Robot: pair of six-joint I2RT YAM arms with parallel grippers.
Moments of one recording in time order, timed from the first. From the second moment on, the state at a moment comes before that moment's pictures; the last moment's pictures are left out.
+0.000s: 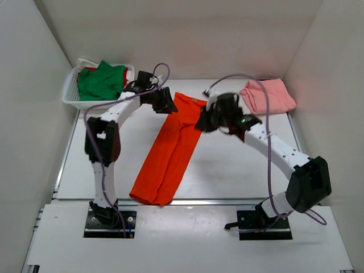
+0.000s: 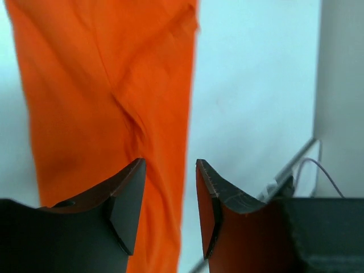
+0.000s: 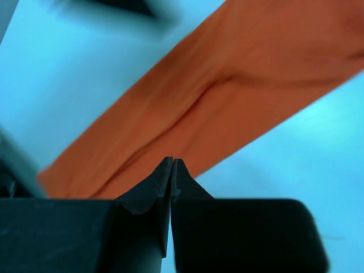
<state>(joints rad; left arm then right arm) -0.29 1.97 1.67 -0.55 0.60 -0.40 0.44 1.52 1.31 -0.36 -0.31 0.23</state>
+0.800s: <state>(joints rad) -0.31 2.71 2.49 -0.70 0.46 -0.58 0.75 1.77 0.96 -0.34 -0.49 0.30</state>
